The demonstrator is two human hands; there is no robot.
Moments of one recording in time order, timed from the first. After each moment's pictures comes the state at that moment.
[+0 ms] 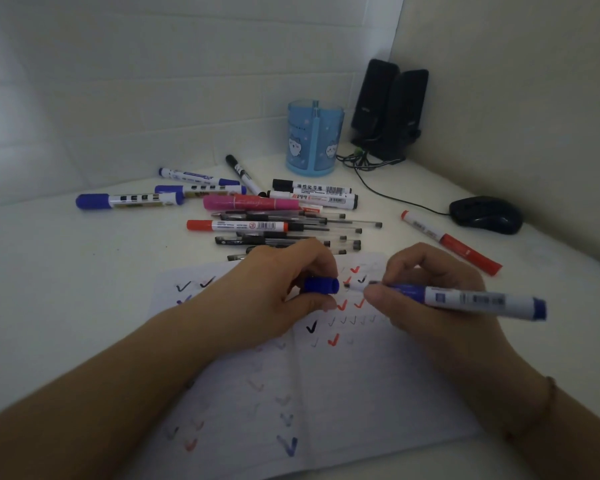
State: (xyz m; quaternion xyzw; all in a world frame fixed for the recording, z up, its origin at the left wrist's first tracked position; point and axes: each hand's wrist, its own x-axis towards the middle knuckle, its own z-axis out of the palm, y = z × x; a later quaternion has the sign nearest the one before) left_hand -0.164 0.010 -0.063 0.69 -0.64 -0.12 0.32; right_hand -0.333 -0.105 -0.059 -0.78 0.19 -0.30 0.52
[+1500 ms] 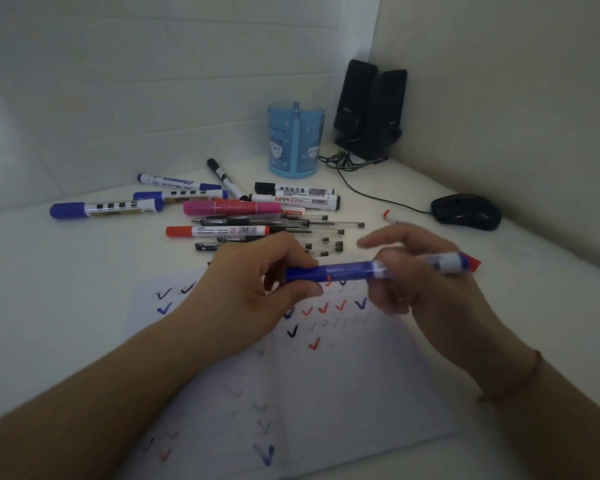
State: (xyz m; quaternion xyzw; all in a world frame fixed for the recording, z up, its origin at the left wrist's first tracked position) left_hand -0.169 0.008 -0.067 0.68 -0.59 -0.03 0.44; right_hand -0.335 -0.133 -0.054 -0.73 0.13 -0.27 0.61
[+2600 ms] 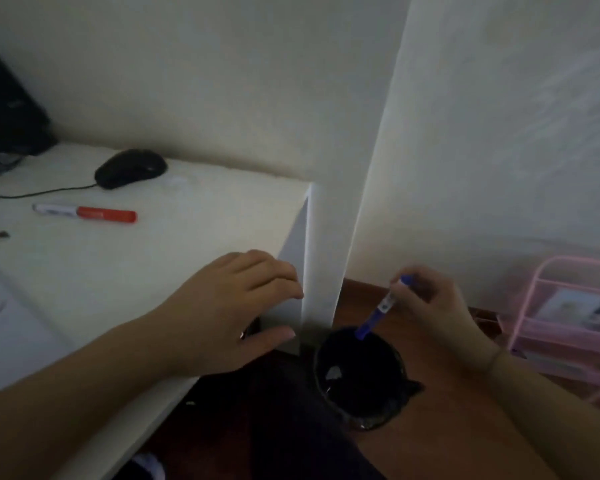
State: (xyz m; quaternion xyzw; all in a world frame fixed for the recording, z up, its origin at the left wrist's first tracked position) left_hand -0.435 -0.111 -0.081 0.32 -0.94 0.01 0.14; right_hand -0.751 -0.137 -0.167 -0.66 0.52 -0.44 0.33
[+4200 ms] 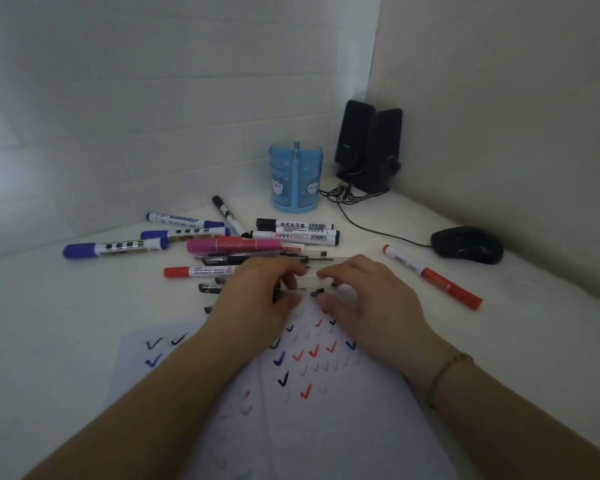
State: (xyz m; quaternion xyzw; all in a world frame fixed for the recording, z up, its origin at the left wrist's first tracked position) left_hand -0.151 -0.039 -0.080 0.80 -0.51 0.03 0.32; right_hand -0.282 -0.168 -0.092 -0.94 0.21 -0.24 0.12
